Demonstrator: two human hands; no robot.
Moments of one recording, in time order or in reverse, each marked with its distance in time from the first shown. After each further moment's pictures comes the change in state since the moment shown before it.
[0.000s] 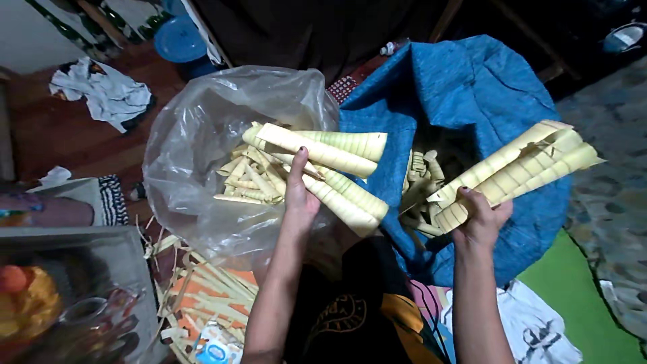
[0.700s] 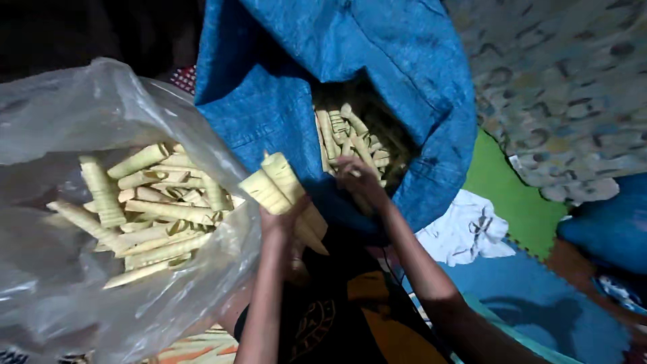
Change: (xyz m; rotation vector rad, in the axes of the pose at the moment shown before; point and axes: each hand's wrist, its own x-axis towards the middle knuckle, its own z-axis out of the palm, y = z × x) left_hand -0.006 -0.116 0.012 0.836 -0.048 -0.351; right_hand 0.031 0.095 -0.055 -0.593 -0.536 0.176
